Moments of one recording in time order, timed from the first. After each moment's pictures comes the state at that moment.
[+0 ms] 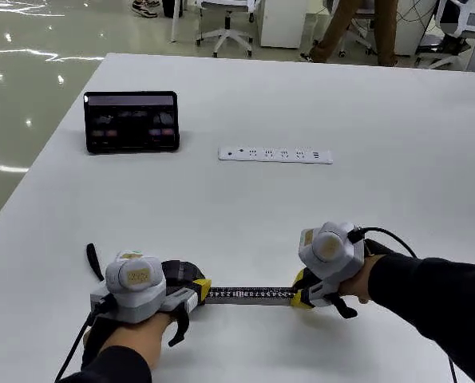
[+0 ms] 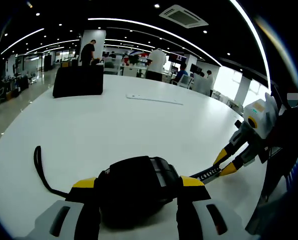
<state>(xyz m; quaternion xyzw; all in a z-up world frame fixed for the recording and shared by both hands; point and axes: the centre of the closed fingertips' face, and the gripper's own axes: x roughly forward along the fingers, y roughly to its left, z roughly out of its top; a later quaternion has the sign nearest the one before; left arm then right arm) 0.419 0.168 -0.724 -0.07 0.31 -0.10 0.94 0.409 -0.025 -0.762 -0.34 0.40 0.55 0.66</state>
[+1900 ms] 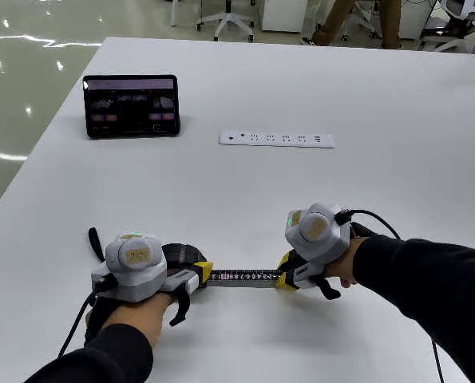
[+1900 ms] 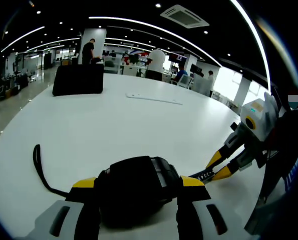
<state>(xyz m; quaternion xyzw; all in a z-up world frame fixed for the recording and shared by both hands) 0.420 0.169 -0.725 -0.08 0.31 -0.10 0.94 0.408 0.004 -0.762 -0.32 0.38 0.56 0.66</state>
